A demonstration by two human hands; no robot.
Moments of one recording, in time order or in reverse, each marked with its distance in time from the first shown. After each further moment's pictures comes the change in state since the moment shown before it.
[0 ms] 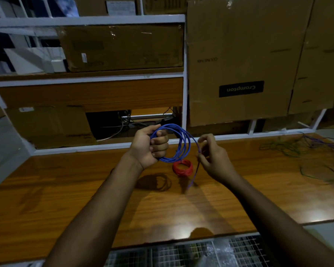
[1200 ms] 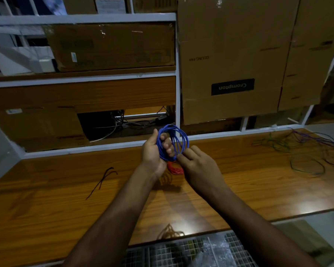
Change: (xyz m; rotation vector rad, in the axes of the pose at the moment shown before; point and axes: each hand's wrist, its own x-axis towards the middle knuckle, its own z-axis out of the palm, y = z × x) left_hand 0.009 -0.049 0.031 -0.020 0.290 0.280; right_hand -0.031 -0.032 0.023 -0.659 0.110 -0.457
